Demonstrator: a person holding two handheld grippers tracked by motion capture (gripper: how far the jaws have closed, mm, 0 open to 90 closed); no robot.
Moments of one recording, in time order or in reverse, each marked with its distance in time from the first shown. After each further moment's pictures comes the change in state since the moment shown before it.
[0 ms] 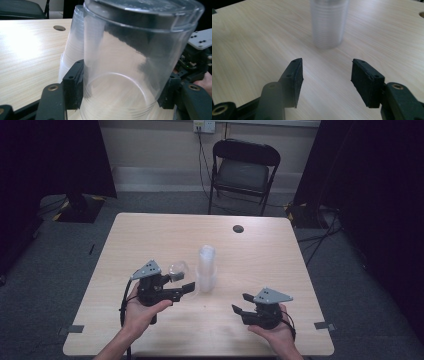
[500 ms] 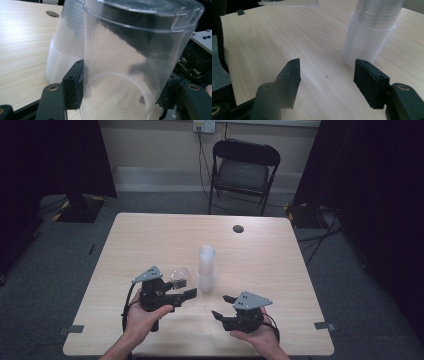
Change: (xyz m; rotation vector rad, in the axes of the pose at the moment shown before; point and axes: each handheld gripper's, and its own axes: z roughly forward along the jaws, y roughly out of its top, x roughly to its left) left arm -0.003 -0.012 0.004 0.041 -0.040 -0.095; right arm 0.042 0.019 0.022 -0.037 0.098 -0.108
